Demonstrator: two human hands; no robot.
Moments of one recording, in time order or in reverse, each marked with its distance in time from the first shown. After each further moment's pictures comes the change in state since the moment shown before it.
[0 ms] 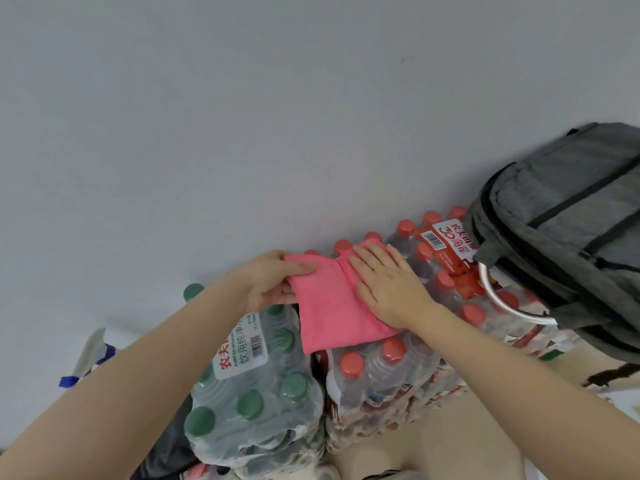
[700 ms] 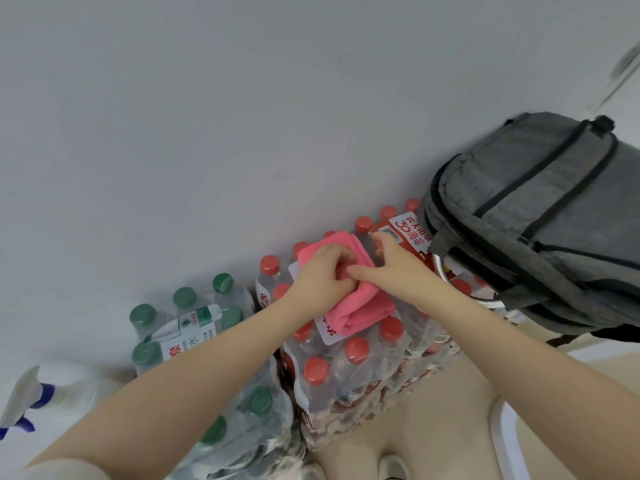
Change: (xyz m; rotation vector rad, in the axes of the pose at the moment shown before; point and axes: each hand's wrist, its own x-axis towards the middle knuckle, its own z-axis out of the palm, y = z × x) left_hand 0.040 -0.008 0.102 0.799 0.104 0.651; right_hand -0.024 0.032 -0.059 0.934 -0.133 0.585
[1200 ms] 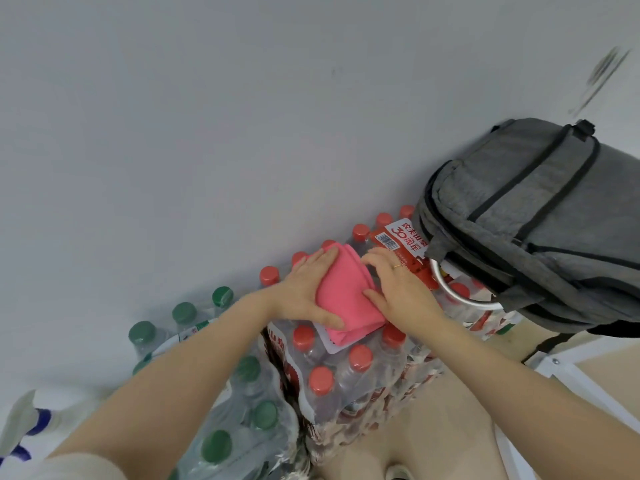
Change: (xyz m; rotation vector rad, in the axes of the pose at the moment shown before) left_hand 0.010 -0.038 -0.028 0.316 -0.470 0.097; right_hand -0.005 0.034 0.013 -0.495 0.167 -0.336
